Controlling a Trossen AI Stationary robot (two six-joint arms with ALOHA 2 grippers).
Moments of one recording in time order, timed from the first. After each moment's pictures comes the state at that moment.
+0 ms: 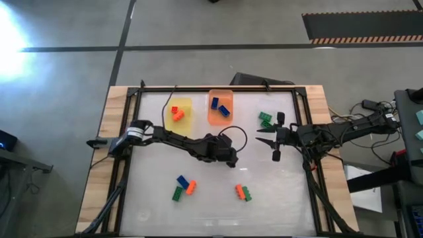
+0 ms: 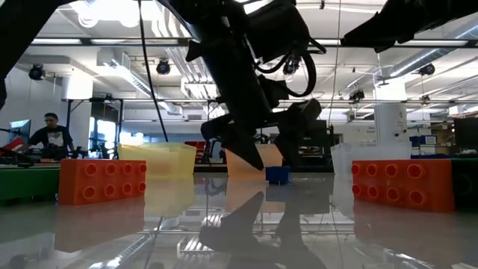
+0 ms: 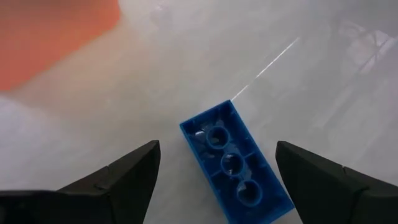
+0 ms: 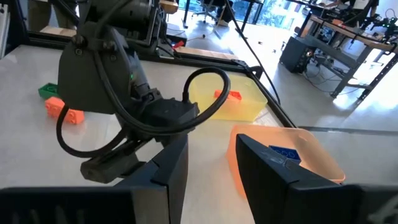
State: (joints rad) left arm -0.12 2.14 1.52 -0.42 -0.51 -0.83; right arm 0.21 0.72 0.49 -0.06 0.39 -0.11
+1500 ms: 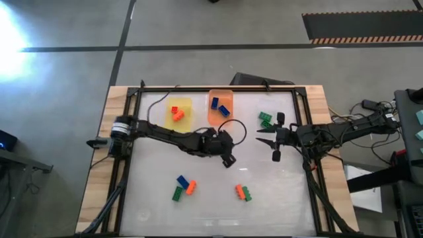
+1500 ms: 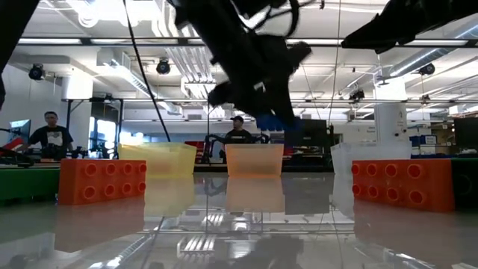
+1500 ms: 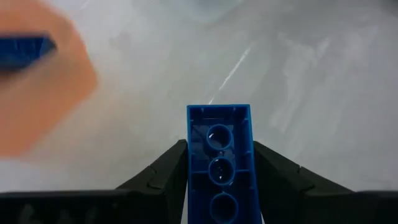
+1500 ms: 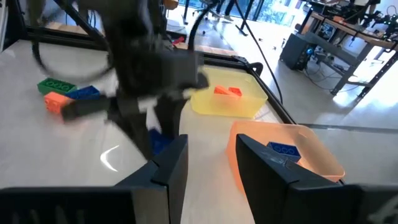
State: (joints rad) left arm -0.11 1.97 1.46 -0.35 -0.41 -0.59; right arm 0.21 0.72 0.49 -0.07 0.39 -0.11
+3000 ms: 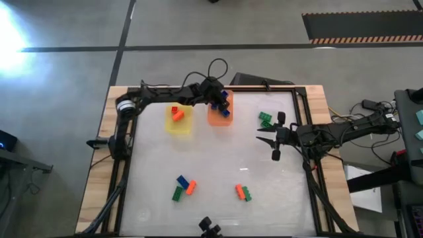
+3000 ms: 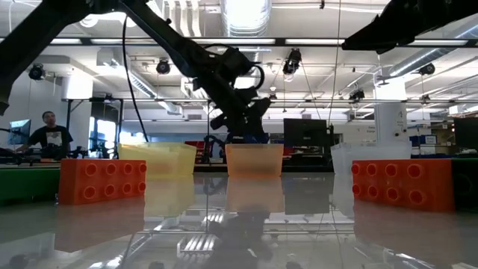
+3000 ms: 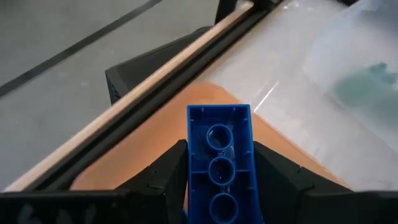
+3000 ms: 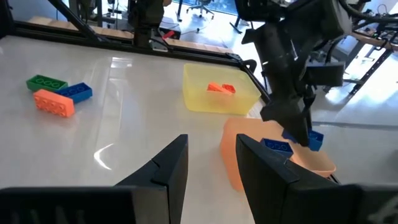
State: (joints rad) left arm 0.48 2.02 1.46 -0.08 -0.11 -0.20; right arm 0.20 0.72 0.49 -0.08 0.42 -0.11
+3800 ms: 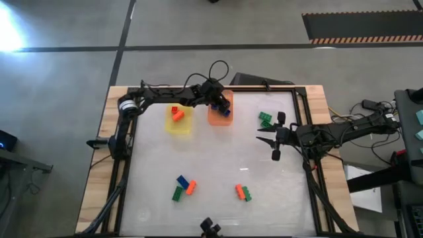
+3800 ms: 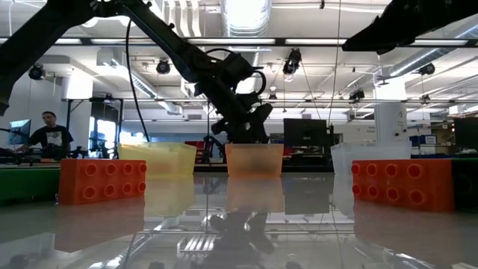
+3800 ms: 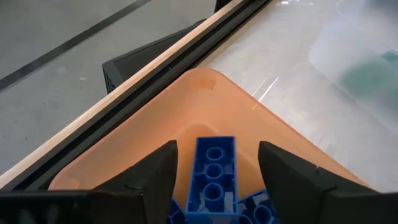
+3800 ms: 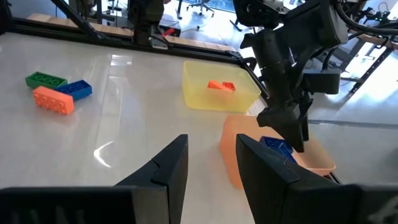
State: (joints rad) left arm 0.47 2.05 1.46 -0.06 -0.11 -0.20; right arm 0.20 0.72 0.49 -0.09 0.42 -0.11
